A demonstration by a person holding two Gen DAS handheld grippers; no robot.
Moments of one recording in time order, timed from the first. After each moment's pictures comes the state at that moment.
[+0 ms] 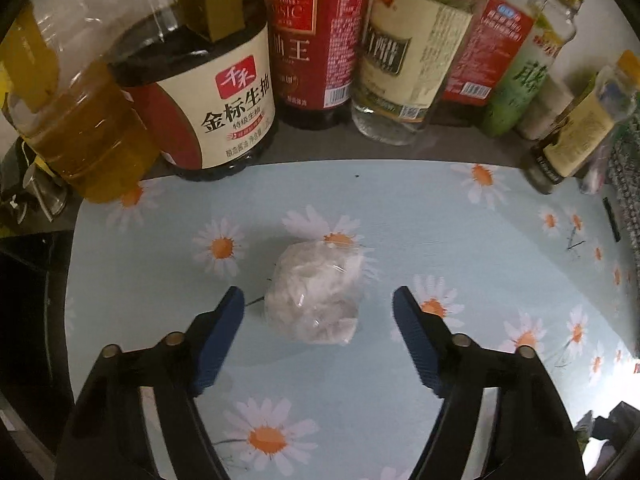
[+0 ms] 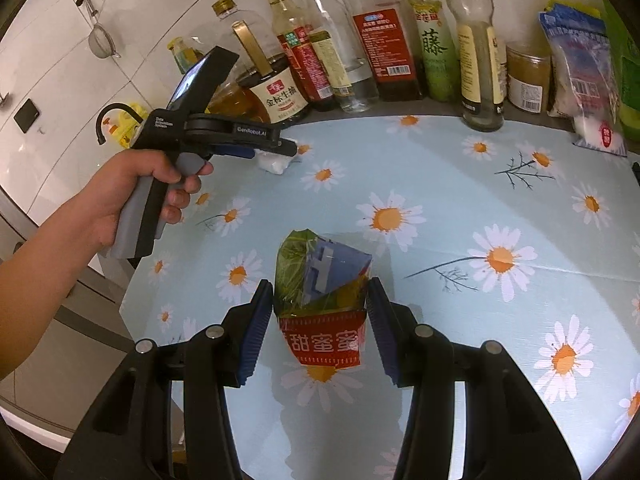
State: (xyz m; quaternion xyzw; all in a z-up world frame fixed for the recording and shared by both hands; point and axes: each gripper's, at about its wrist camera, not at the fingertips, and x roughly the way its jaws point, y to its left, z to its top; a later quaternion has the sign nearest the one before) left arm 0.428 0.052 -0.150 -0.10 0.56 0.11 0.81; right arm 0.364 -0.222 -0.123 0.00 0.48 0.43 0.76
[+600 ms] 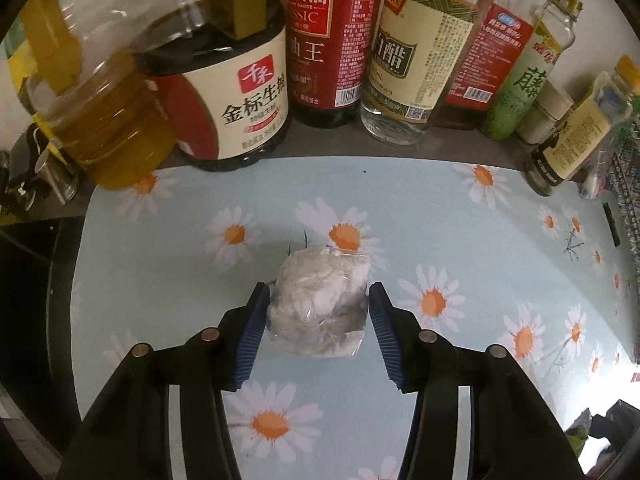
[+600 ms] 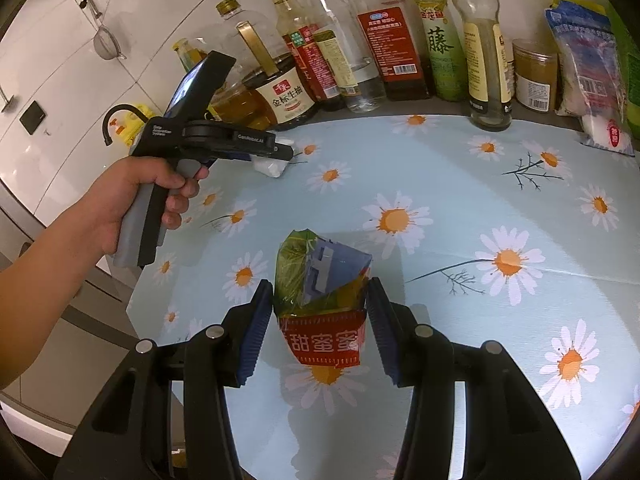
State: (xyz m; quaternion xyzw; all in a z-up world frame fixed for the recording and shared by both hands) left arm 0.411 0.050 -0.143 -0.11 0.55 0.12 0.82; right arm 0.364 -0.219 -0.123 0.01 0.48 0.45 0.75
